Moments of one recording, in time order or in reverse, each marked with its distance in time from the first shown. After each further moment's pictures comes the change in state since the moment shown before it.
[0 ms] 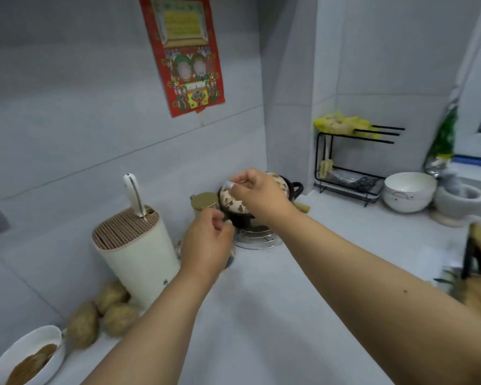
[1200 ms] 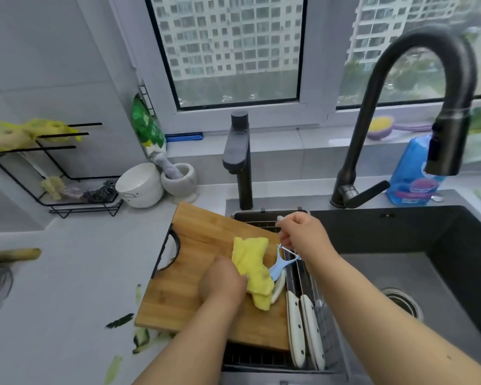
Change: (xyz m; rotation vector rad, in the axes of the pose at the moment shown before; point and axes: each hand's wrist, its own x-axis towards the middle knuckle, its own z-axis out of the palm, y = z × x) left_hand -0.246 0.280 0.437 0.466 -0.900 0.190; right_hand -0.290 0.231 -0.493 0.054 0.860 0.654
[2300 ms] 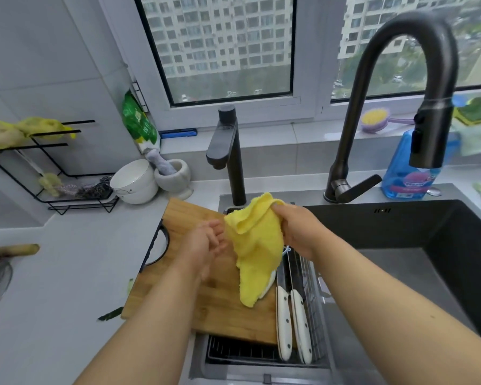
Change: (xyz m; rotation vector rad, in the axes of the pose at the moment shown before) left_hand 0.004 0.019 -0.048 -1.328 -0.263 -0.020; right_hand 0.025 0.008 -0.021 0.263 -0.334 0.104
